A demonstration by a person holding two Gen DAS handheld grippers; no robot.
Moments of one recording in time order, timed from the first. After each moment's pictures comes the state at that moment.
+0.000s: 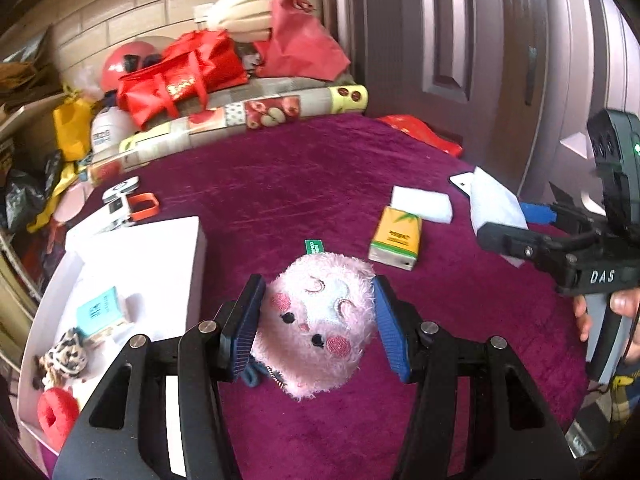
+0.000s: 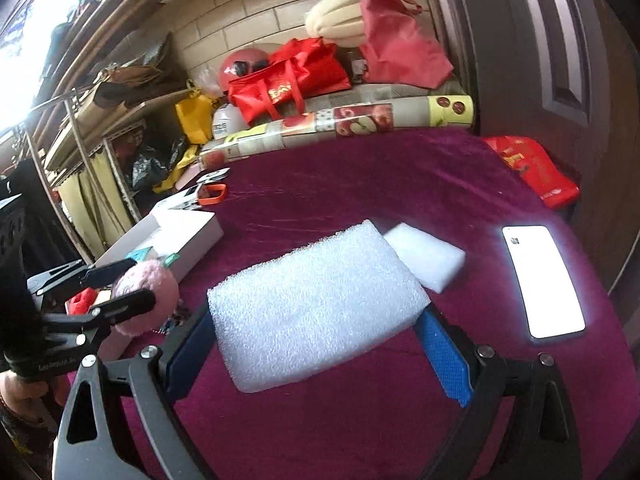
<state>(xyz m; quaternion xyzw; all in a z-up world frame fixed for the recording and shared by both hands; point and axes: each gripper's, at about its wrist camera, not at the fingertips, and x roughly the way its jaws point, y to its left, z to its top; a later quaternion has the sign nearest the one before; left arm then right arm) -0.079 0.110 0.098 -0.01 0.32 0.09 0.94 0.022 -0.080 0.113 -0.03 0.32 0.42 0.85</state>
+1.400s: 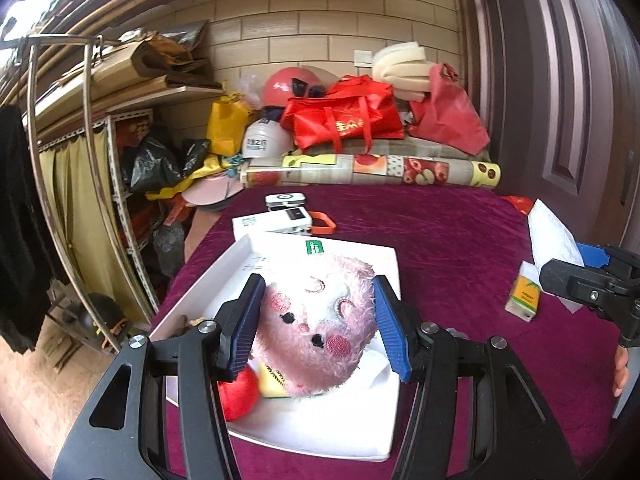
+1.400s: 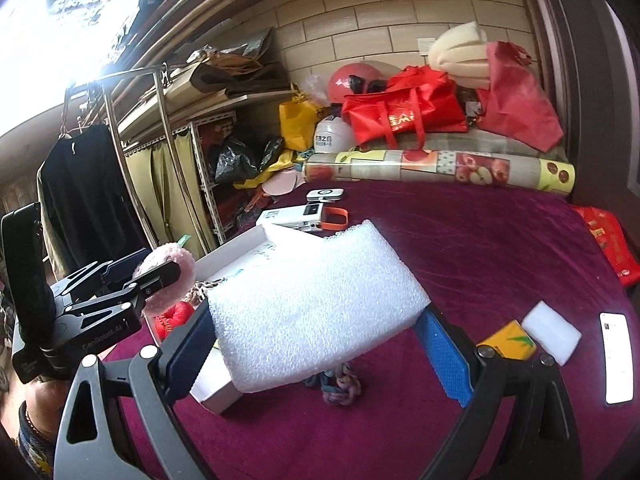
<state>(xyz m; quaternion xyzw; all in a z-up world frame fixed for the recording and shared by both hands) -0.206 0.206 0.130 -0.07 0.21 0.31 0.93 -0.063 0.039 0.166 -0.07 0.25 0.53 0.81</state>
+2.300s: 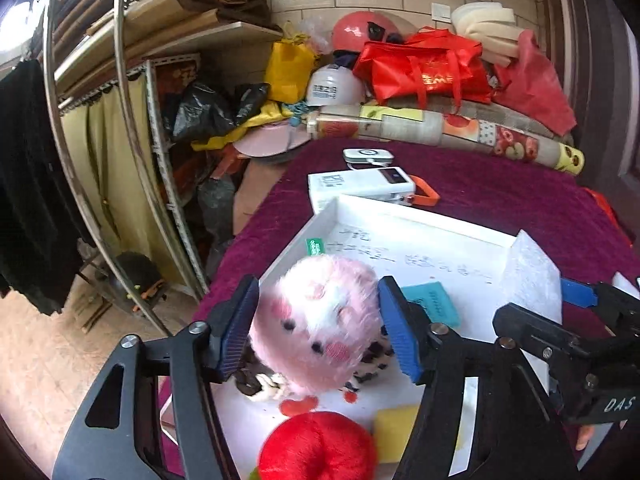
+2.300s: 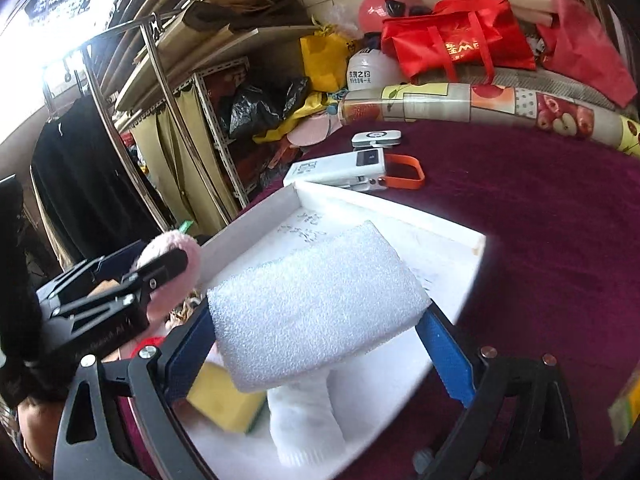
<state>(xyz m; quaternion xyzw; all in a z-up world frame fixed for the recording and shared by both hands) -0.166 0.331 0.082 -0.11 0.28 0.40 0.87 -0.045 0.194 0.095 -0.07 0.34 0.56 0.75</state>
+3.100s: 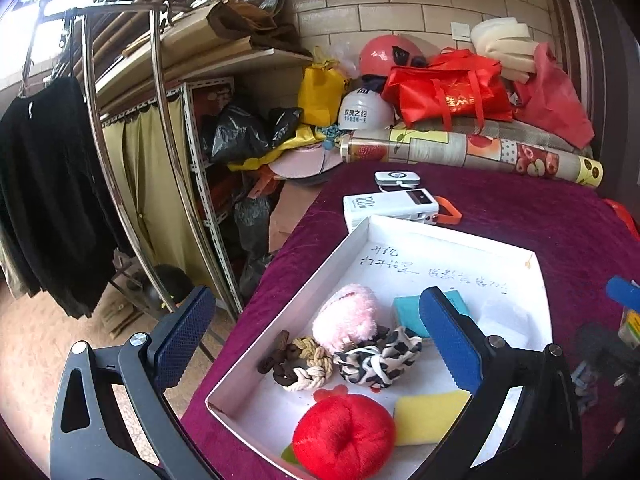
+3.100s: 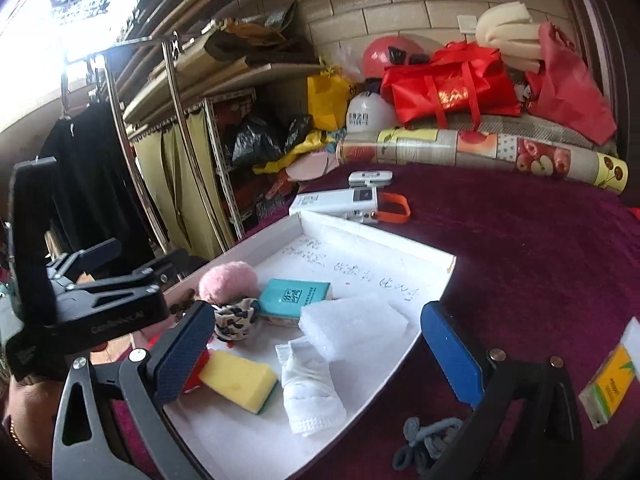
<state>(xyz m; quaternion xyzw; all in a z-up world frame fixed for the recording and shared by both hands) -0.193 0.301 0.101 -0.08 0.25 0.45 0.86 -0.076 0.143 0.130 -0.06 0.25 0.55 0.79</state>
